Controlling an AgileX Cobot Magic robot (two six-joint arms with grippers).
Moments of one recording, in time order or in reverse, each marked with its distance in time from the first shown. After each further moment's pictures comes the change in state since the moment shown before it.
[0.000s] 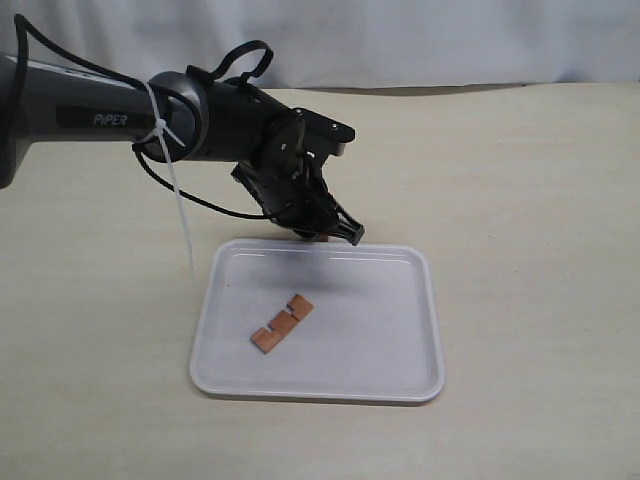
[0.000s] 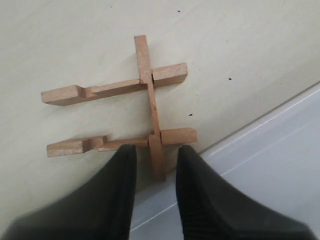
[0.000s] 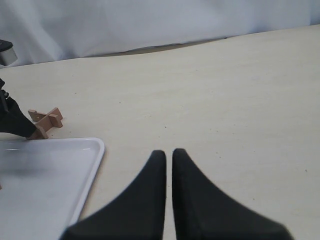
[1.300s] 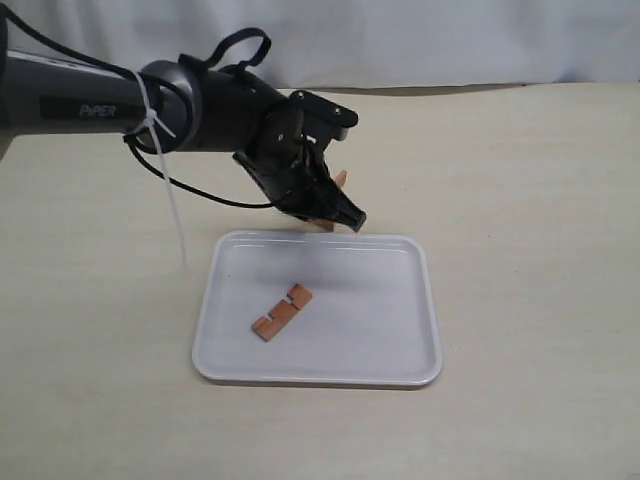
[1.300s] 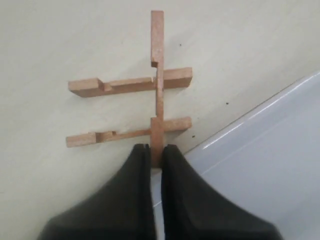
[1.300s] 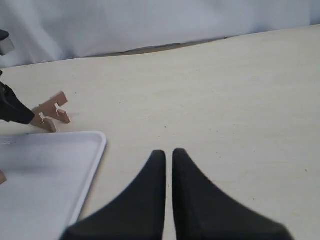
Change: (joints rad) left arm 0.000 -0.030 -0.001 0.045 -0.032 -0.004; right arm 0.000 0.000 0.000 0.000 0.000 0.000
